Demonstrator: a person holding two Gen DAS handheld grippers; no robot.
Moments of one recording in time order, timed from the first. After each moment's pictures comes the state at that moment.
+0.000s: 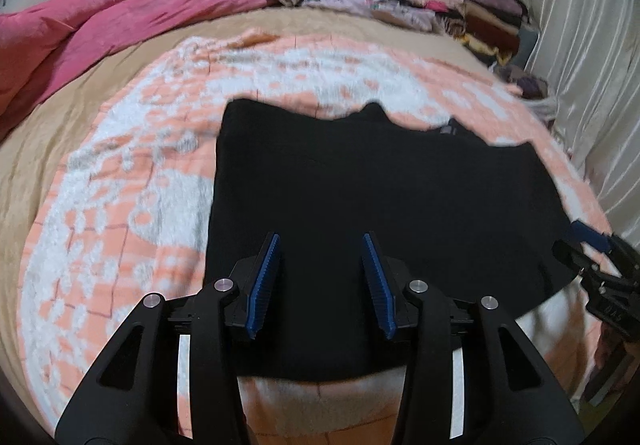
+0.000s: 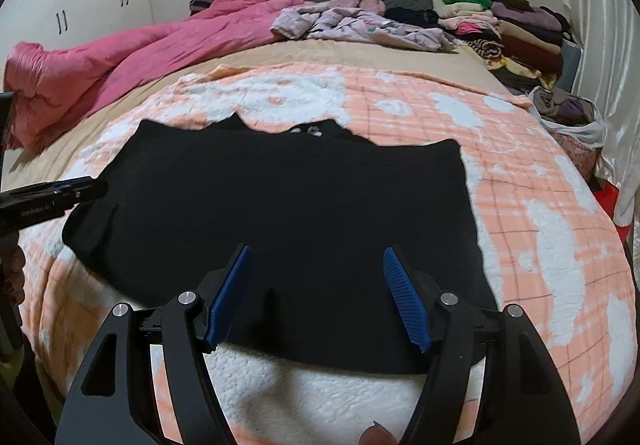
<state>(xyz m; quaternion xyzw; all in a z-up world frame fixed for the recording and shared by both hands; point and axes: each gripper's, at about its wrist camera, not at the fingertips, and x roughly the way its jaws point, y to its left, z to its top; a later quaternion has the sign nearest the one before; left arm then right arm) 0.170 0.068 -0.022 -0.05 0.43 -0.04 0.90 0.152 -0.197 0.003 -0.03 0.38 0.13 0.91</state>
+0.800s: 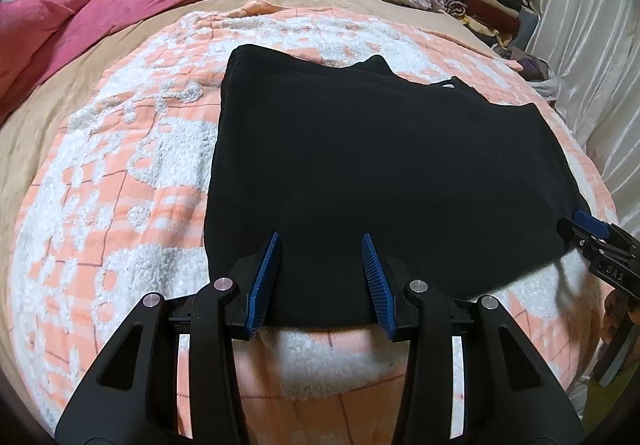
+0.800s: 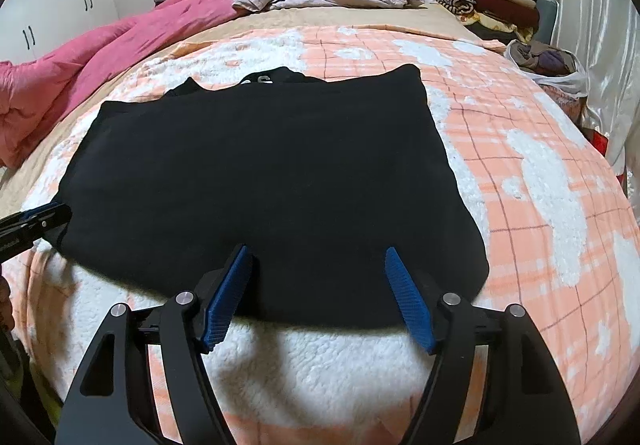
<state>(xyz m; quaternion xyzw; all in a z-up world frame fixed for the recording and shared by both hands) 0.144 0.074 -0.044 -0.05 0.45 -0.05 0.89 0.144 -0.230 -0.030 0.01 0.43 0.08 0.90</state>
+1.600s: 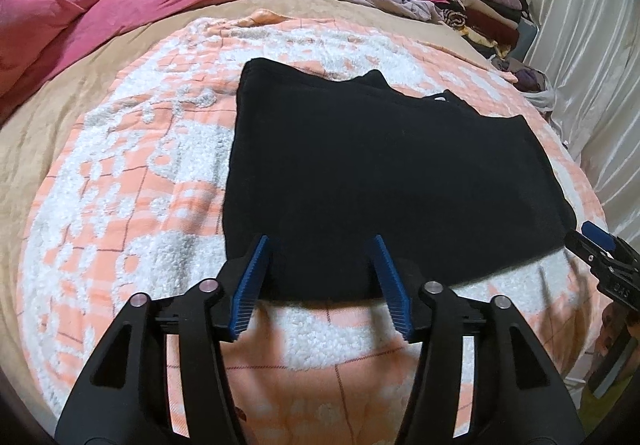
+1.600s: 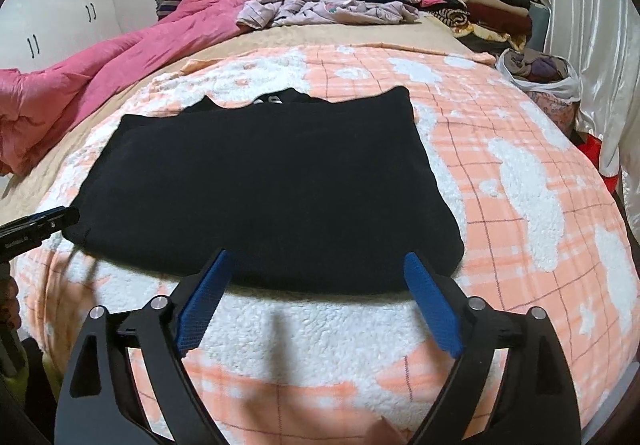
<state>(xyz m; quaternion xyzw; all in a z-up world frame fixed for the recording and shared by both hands) 0.124 0.080 -0.024 -0.07 0.44 -0.04 0.89 0.112 -0.230 -0.003 0.01 0.40 0.08 0.91</state>
